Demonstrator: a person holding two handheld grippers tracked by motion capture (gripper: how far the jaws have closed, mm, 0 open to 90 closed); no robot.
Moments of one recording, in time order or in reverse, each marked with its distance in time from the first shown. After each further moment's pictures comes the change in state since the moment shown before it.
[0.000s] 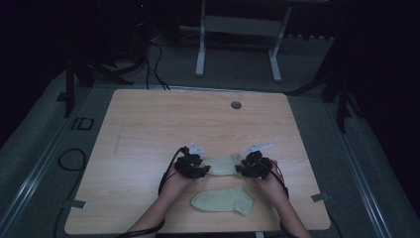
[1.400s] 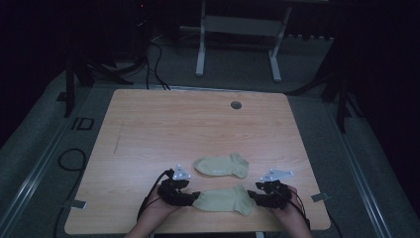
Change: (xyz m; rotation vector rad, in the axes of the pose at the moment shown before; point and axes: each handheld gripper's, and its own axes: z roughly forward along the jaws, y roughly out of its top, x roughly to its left) left arm -0.030 -0.060 -0.059 0.051 -0.043 -0.001; right arm 0.032 -0.072 -0.063 -0.022 0.003 -0.010
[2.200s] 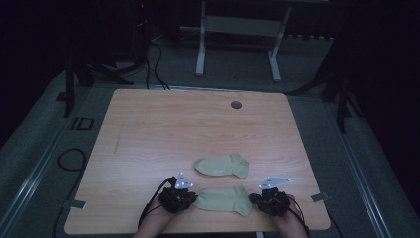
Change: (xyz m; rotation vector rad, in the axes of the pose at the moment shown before) left arm -0.012 -0.012 0.006 0.029 -0.021 0.059; right arm 0.010 -0.015 0.005 0.033 0.056 -0.003
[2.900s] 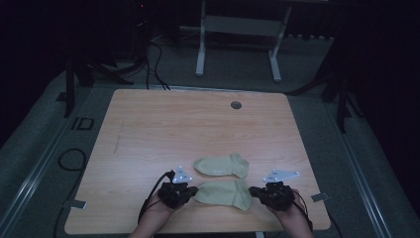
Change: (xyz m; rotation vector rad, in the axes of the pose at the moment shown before) left arm 0.002 0.019 -0.022 -0.067 -0.007 -0.023; right arm 0.001 0.023 -0.029 -0.088 0.044 0.009
